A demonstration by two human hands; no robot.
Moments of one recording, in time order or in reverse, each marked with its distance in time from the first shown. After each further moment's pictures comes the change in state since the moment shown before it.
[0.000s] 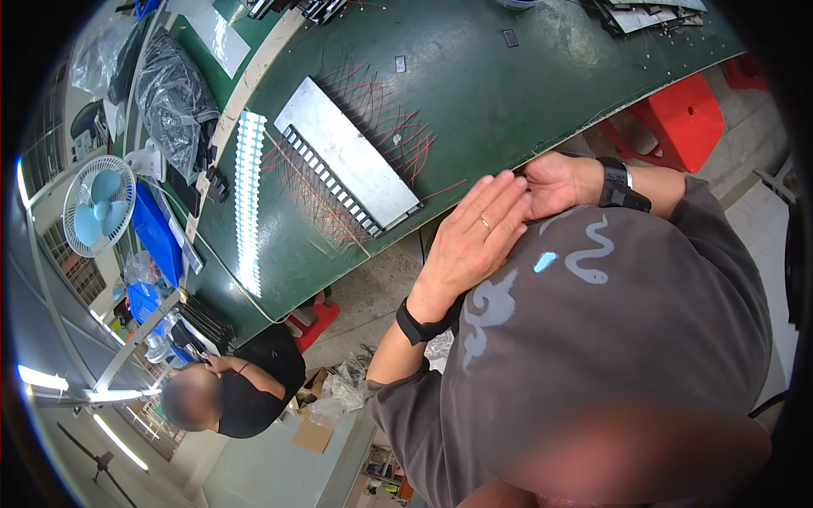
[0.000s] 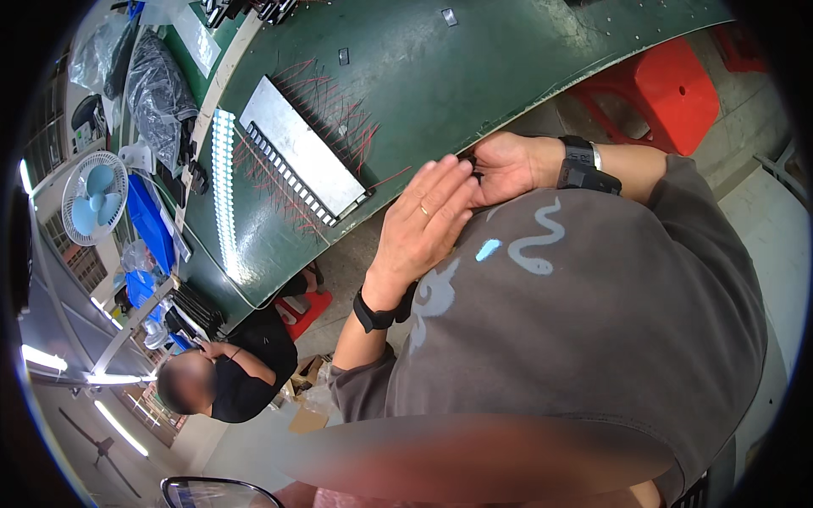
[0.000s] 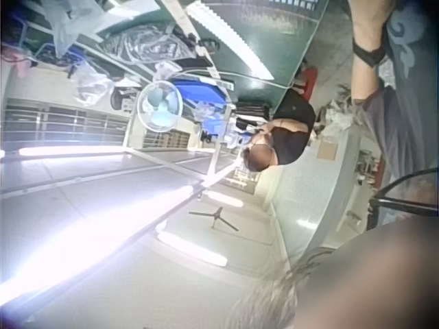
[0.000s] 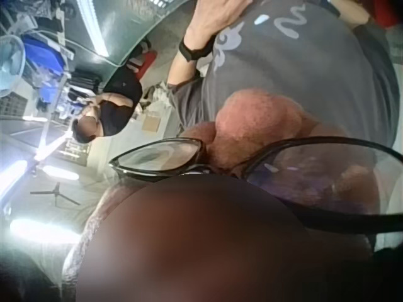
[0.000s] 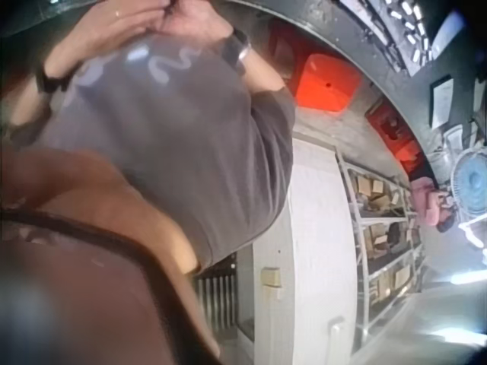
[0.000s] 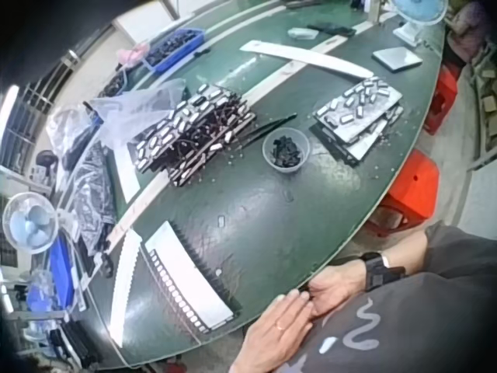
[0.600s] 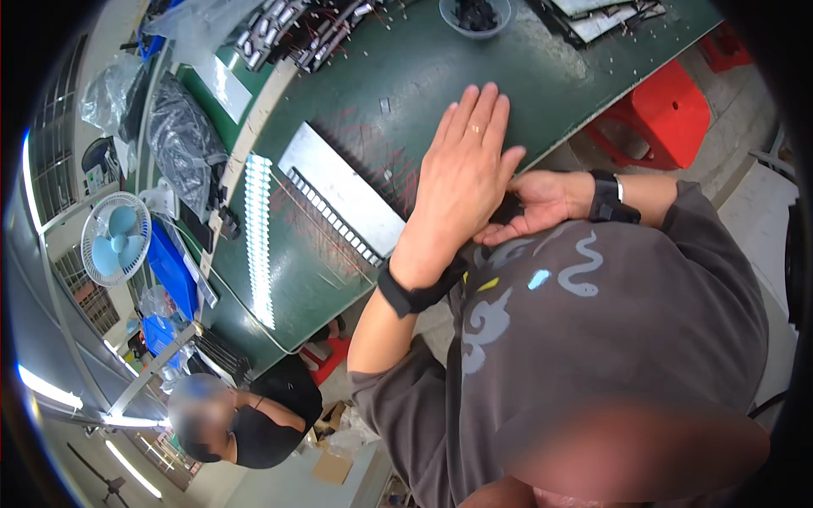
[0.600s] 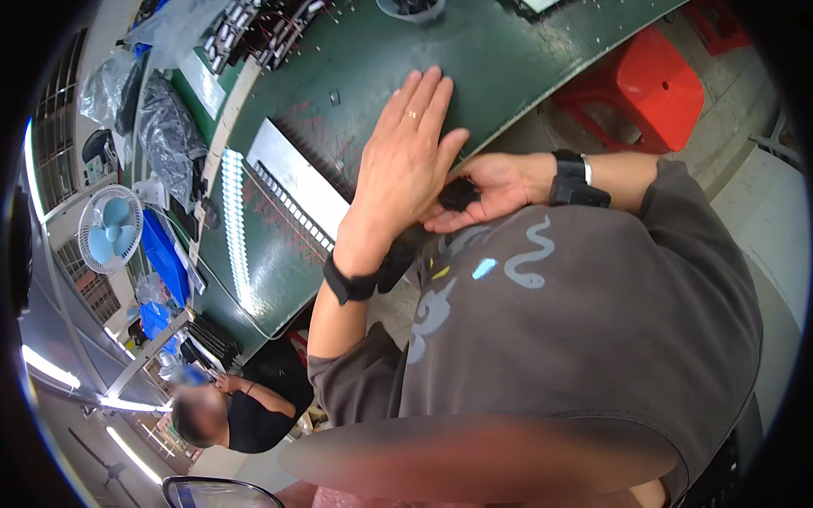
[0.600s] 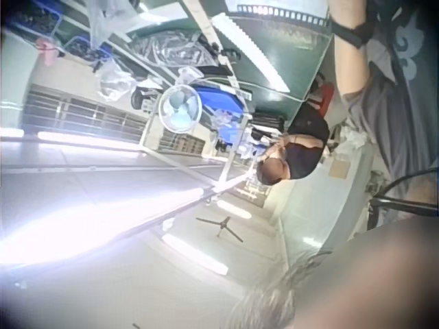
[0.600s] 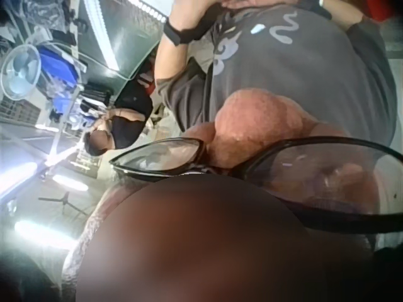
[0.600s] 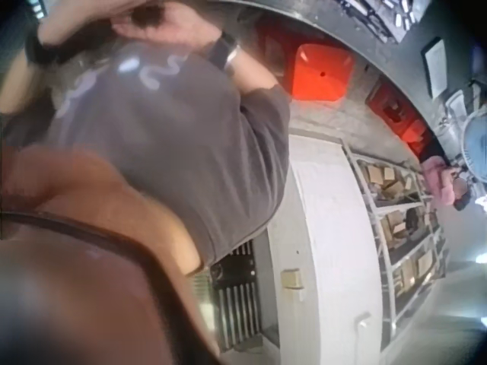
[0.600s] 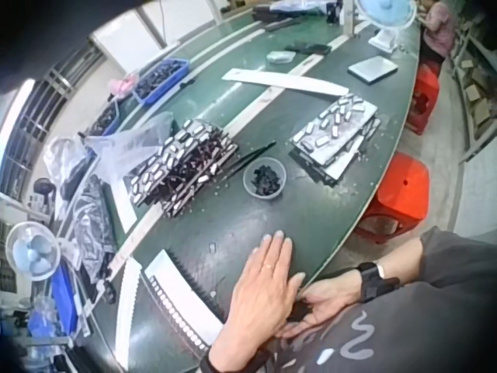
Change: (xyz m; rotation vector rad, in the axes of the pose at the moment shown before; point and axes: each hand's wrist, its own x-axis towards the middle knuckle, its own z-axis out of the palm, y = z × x) left_hand 0.094 -0.027 -0.011 0.242 -0.095 -0.088; right_hand -0.008 0.011 0.007 -0.250 0.119 -0.083
